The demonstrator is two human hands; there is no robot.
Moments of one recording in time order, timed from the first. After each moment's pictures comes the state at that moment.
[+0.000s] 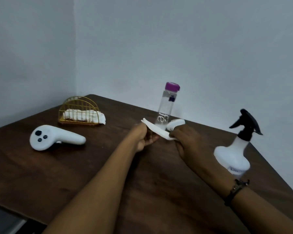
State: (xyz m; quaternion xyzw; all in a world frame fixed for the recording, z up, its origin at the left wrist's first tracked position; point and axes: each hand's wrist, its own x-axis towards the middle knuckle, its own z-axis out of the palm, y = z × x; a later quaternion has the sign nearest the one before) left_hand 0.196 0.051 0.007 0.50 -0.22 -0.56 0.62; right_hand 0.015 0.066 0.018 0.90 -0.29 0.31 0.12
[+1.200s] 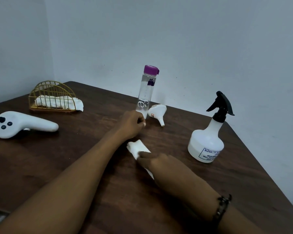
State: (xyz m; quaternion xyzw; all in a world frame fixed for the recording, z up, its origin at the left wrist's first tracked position) left_hand 0.173 0.042 -0.023 0.63 -0.67 -0.06 0.40; right_hand -0.011 0.130 -0.017 0.96 -0.29 0.01 0.03
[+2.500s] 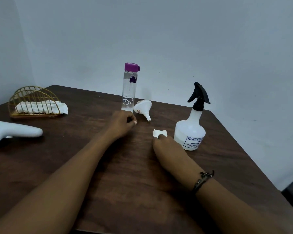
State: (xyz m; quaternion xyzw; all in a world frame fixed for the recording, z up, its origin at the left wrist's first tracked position) left_hand 0.160 0.043 -0.028 0.60 -0.69 -0.08 0.39; right_hand -0.037 0.104 -0.023 0.86 -0.51 0.04 0.10
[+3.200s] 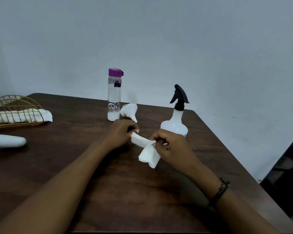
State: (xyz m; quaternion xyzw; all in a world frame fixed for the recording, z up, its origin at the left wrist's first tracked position) left_hand 0.126 0.064 -0.025 0.50 -0.77 -0.11 0.37; right_hand -0.088 0.133 -0.003 0.83 -0.39 0.39 -0.10
